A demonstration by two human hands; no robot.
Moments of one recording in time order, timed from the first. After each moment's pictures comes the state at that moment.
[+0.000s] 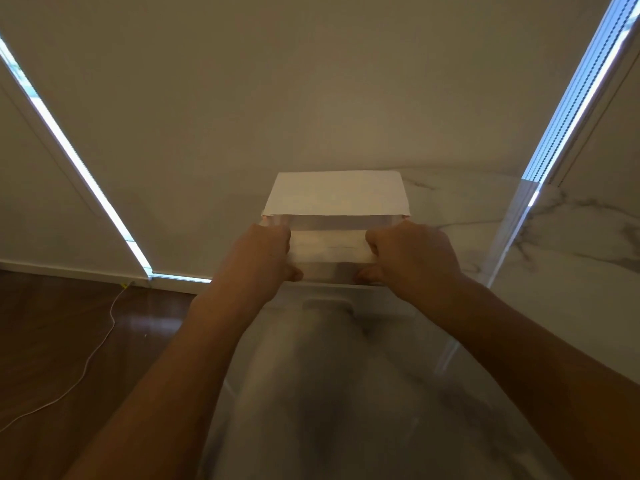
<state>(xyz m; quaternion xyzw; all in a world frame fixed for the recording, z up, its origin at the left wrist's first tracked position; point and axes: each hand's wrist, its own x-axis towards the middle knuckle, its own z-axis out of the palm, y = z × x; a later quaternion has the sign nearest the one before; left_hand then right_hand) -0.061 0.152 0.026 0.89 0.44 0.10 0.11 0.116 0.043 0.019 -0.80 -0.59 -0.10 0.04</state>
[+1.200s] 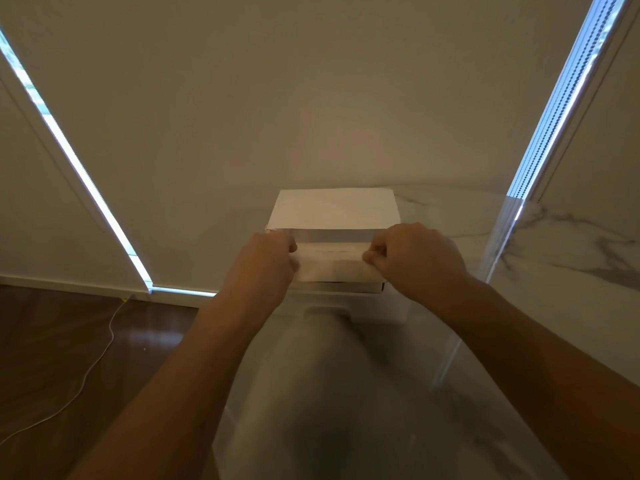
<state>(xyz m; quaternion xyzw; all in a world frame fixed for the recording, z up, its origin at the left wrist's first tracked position) -0.067 0.150 0.023 0.86 0.44 0.22 0.14 0.117 0.028 0.042 -0.82 -0.55 -0.07 0.15</state>
